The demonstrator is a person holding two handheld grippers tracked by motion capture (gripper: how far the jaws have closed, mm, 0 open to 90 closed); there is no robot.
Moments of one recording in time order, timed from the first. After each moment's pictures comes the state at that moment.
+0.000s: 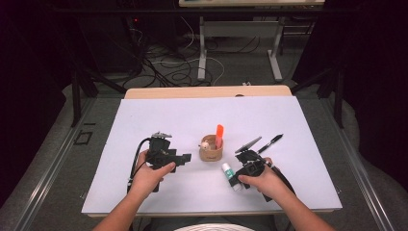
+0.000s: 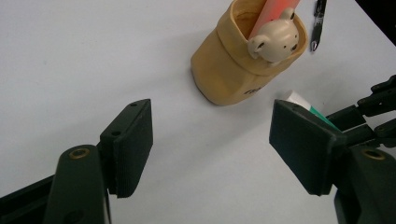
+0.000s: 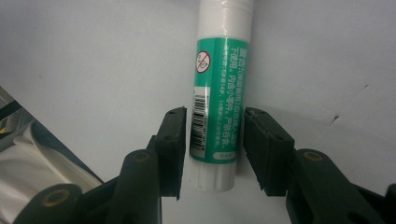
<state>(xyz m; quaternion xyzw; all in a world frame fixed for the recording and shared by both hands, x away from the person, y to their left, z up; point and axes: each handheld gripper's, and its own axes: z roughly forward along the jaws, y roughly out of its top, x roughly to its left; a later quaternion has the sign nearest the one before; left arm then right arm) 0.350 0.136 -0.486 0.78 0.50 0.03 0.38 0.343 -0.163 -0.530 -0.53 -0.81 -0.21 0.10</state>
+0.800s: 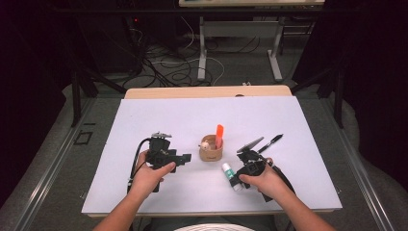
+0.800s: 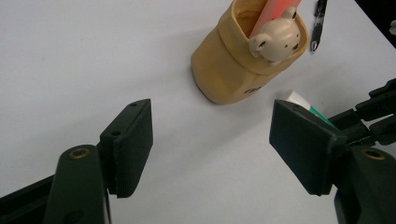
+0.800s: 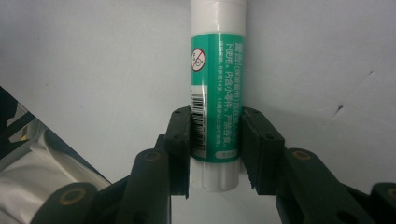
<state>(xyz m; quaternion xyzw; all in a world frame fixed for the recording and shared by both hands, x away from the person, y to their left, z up) 0.350 0.136 -0.487 0.78 0.50 0.02 0.38 0.346 -0.167 -0.533 -0.55 -0.80 -0.20 0.13</state>
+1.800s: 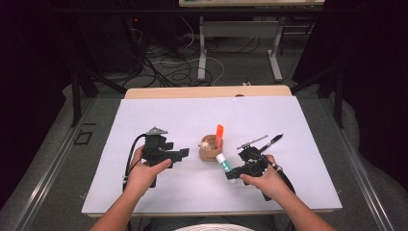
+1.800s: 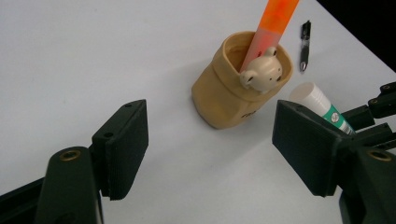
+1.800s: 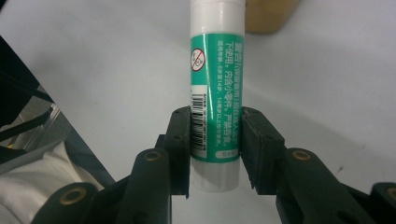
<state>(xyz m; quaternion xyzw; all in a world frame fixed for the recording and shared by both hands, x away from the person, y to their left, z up) 0.351 0.144 -0.471 0.77 0.47 0.06 0.42 0.334 -0.166 -0.509 -0.47 -0.82 -0.34 0.06</state>
